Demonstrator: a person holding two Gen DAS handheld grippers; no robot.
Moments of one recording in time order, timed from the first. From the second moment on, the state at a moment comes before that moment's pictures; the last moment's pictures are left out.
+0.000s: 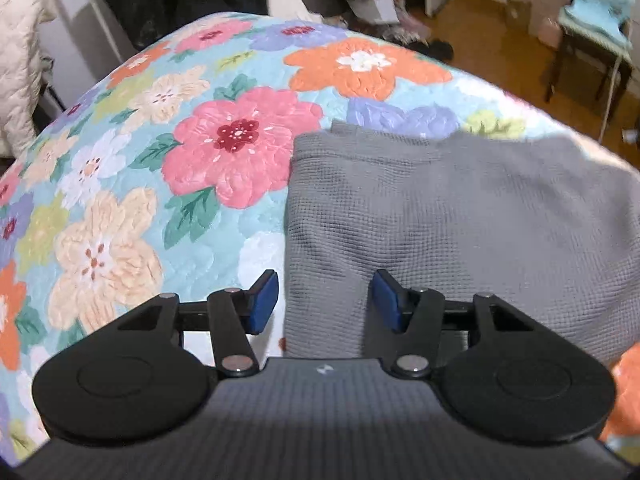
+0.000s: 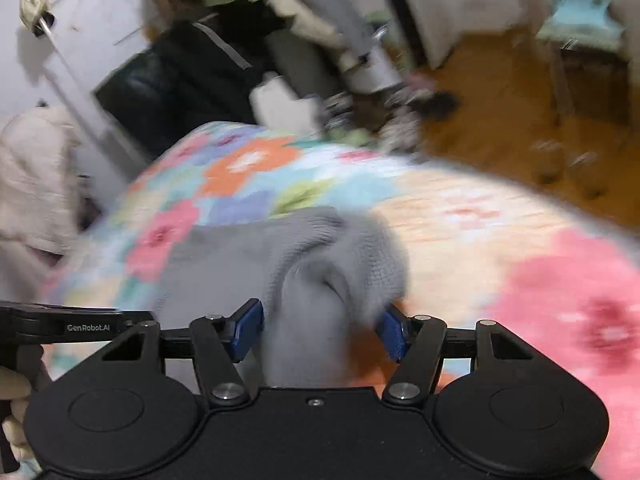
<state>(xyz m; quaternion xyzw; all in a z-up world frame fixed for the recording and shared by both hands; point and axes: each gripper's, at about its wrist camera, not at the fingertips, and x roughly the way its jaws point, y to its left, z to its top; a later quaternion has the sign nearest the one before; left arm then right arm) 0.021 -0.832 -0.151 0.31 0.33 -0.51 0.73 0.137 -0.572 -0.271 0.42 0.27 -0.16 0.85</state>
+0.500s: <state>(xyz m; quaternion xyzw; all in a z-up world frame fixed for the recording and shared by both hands) -0.013 -0.752 -0.133 0.31 0.23 -0.57 0.72 0.157 -0.499 -0.247 0.21 0.33 -0.15 0.91</state>
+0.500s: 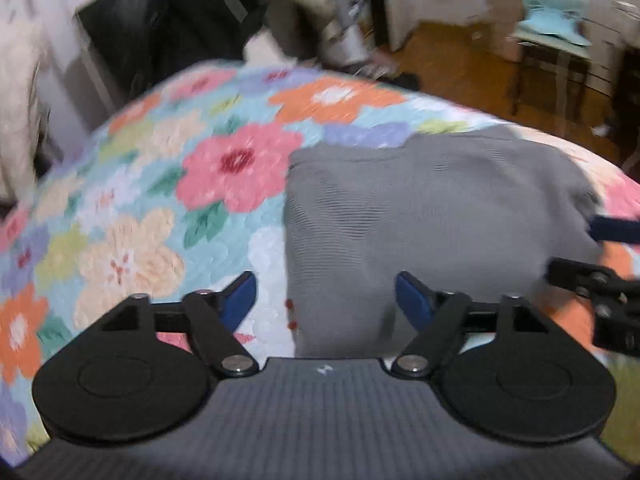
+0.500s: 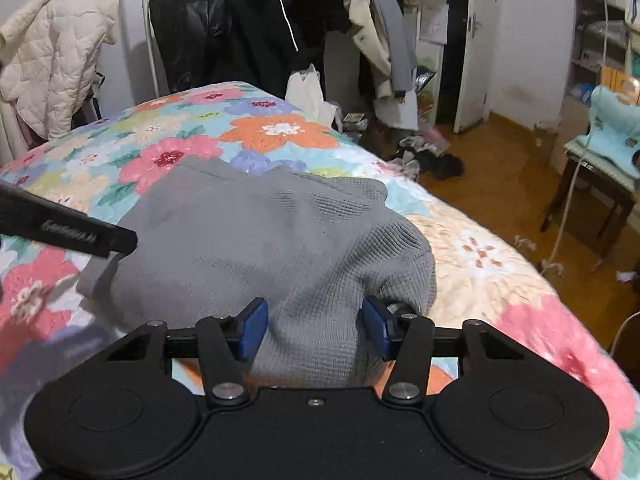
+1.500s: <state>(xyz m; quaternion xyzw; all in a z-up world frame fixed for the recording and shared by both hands) -0.075 -0.629 -0.107 0.30 0.24 -0.56 0.74 0.073 -0.444 -0.190 0.19 0.35 -0.09 0.91</state>
